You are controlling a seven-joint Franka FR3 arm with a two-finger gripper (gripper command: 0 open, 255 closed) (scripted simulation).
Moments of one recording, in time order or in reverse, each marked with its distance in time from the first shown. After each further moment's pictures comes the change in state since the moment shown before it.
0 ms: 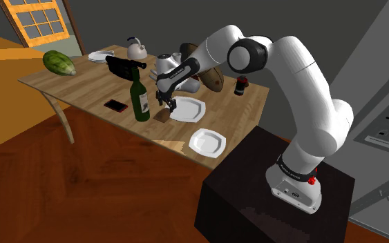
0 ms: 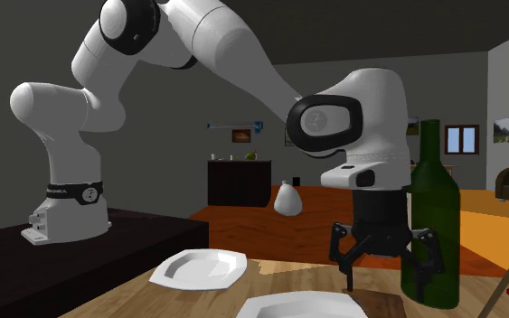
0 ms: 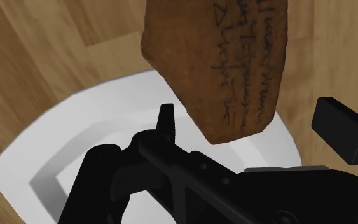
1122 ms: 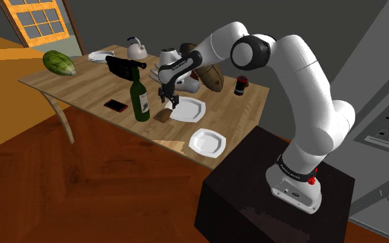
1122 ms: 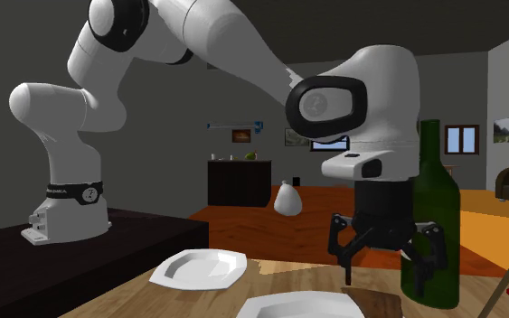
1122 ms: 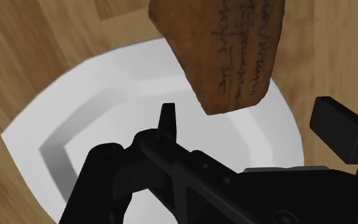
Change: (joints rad) arm -0.072 -0.009 0.047 0.040 0.048 -0.095 -0.104
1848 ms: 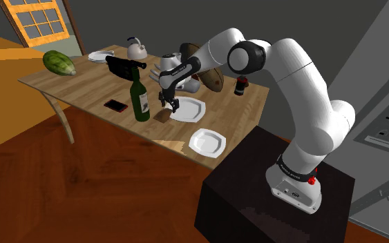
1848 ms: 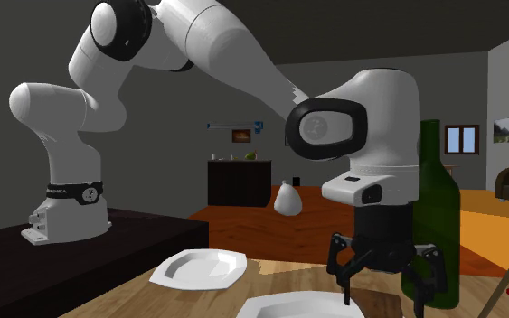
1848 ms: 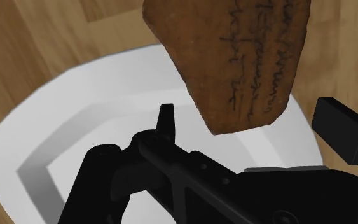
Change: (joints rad) arm 0.002 0.061 -0.003 0.024 -0.002 0.032 -0.006
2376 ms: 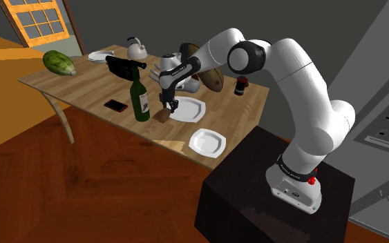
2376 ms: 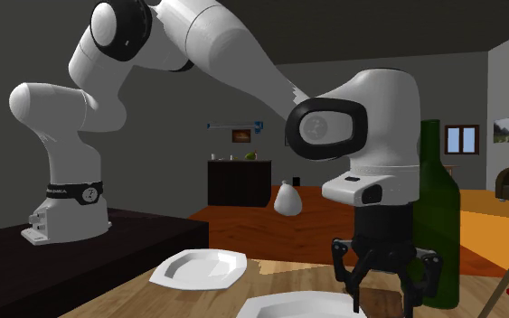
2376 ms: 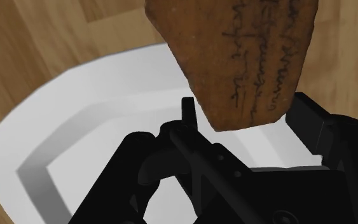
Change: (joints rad) arm 0.000 0.001 0.000 0.001 0.000 0.000 0.000
